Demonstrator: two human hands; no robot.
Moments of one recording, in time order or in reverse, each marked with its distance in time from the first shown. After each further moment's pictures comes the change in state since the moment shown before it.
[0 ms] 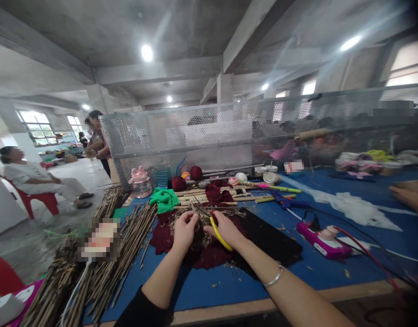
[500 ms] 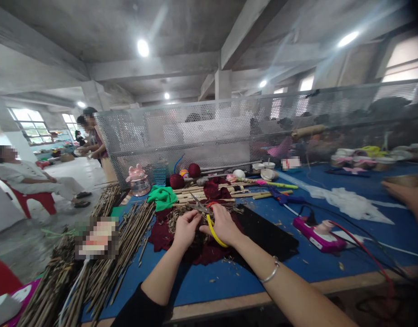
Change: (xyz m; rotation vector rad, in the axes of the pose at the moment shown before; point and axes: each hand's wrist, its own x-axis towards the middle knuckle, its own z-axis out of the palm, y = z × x) left_hand -0.003 0.004 0.001 0.094 -0.184 0.124; right_hand -0.002 -0.005 0.000 -0.239 0.097 -0.074
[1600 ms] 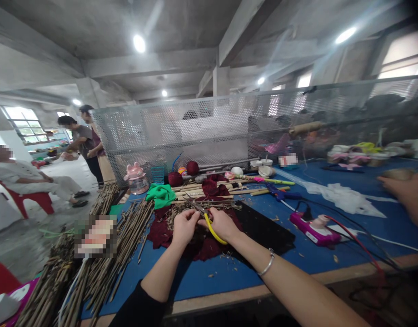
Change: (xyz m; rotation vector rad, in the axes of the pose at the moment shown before) left_hand -0.004 0.002 0.002 0.167 0.052 -0.035; right_hand -0.001 -0.006 -0.003 -0.012 -0.179 0.224
